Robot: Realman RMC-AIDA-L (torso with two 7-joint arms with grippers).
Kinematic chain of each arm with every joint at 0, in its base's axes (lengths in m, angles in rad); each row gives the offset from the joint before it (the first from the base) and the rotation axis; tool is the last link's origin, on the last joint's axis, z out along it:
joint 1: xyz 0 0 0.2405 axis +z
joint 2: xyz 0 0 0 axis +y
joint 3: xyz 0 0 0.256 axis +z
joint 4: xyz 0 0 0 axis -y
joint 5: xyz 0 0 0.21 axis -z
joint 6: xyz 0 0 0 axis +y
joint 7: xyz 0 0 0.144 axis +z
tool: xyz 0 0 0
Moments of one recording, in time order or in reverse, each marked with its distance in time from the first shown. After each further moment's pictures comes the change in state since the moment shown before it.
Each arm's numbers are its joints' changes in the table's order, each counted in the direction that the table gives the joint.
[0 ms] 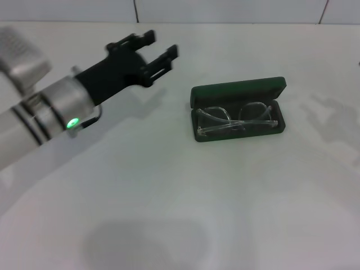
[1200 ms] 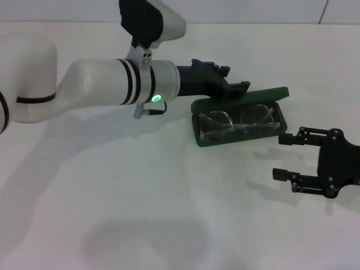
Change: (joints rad) left arm -0.333 -0.022 0.509 -0.056 -0.119 -0.492 -0.592; right arm 0.104 0.016 -0.085 0.009 0.474 -0.152 -0.052
